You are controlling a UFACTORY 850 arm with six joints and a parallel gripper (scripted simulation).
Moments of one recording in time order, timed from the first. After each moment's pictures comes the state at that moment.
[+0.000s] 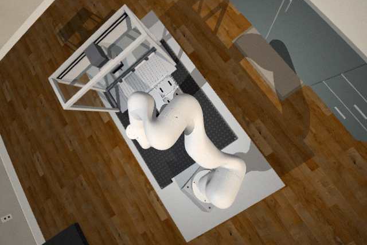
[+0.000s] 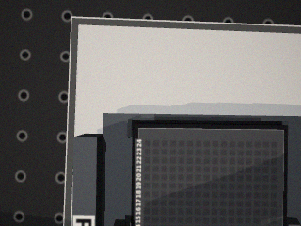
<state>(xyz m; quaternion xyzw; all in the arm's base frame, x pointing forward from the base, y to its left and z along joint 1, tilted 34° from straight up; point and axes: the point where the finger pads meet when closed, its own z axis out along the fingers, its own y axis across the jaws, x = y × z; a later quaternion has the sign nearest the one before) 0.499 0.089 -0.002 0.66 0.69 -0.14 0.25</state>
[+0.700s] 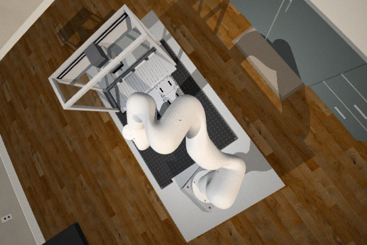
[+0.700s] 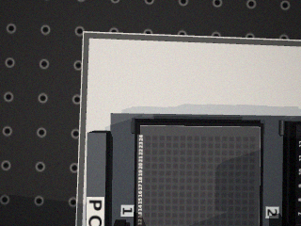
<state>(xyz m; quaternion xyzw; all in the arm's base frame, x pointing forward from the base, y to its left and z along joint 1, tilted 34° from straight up) 0.494 0.106 0.024 0.66 0.69 -0.14 0.25</state>
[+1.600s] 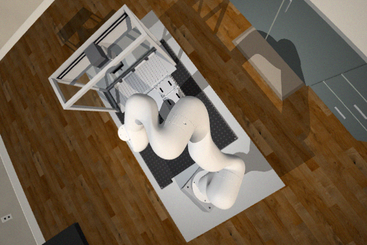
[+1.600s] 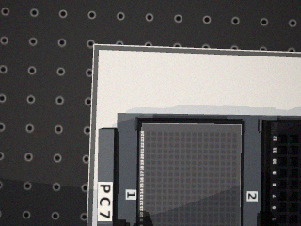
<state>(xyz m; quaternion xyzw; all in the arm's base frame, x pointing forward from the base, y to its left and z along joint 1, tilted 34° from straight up) 0.487 0.126 0.056 0.66 0.69 -0.14 0.25</state>
